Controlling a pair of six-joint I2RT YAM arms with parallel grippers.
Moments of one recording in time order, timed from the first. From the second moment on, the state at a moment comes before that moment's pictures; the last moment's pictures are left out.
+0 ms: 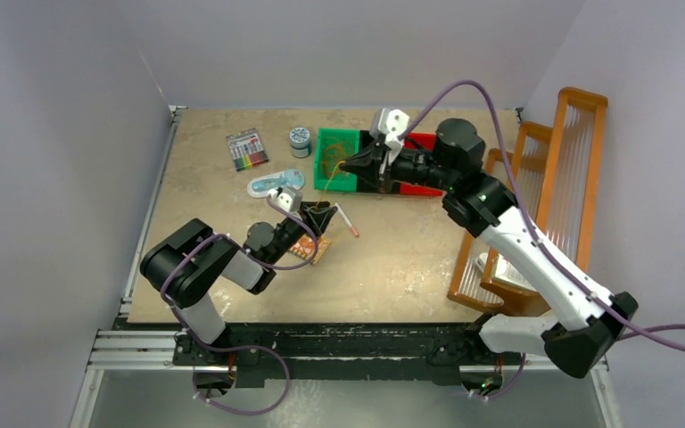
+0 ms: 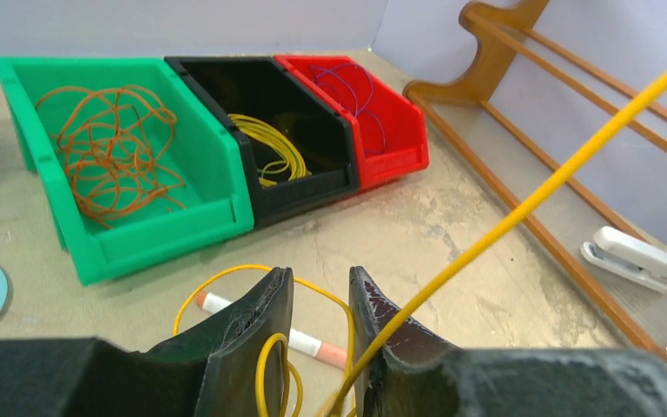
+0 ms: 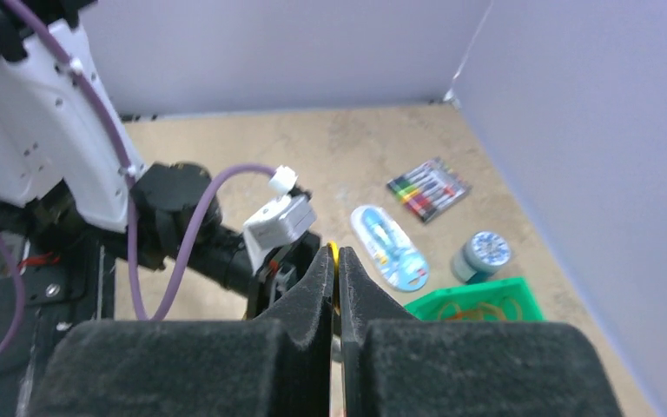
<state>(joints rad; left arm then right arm) -0.60 1.70 0.35 1.51 0.14 -0.31 0.65 1.26 1.35 -0.19 -0.62 -0.22</state>
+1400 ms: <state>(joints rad) -0.60 1.70 0.26 1.41 -0.01 -0.34 0.66 0.85 1.33 0.17 0.46 -0.31</state>
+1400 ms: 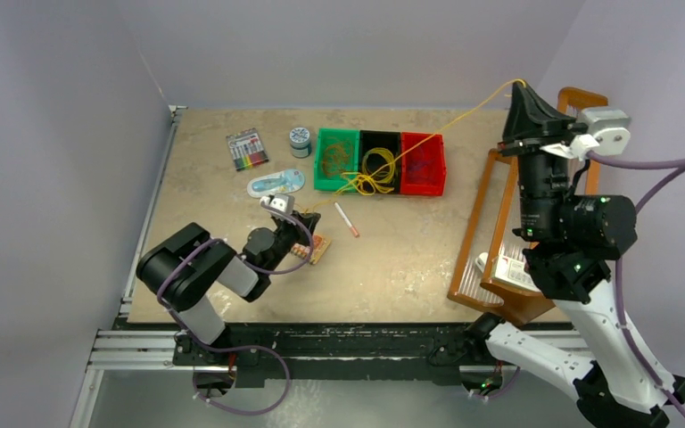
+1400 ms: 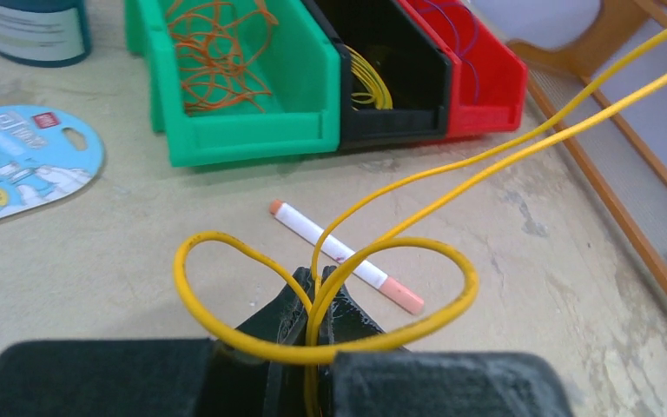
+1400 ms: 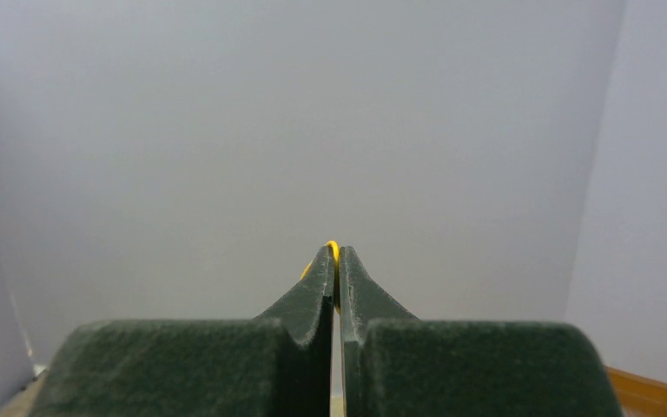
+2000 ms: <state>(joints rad) -0.45 1.26 0.27 0.85 -0.55 -0.69 0.66 0.76 1.27 0.27 0.66 -0.44</state>
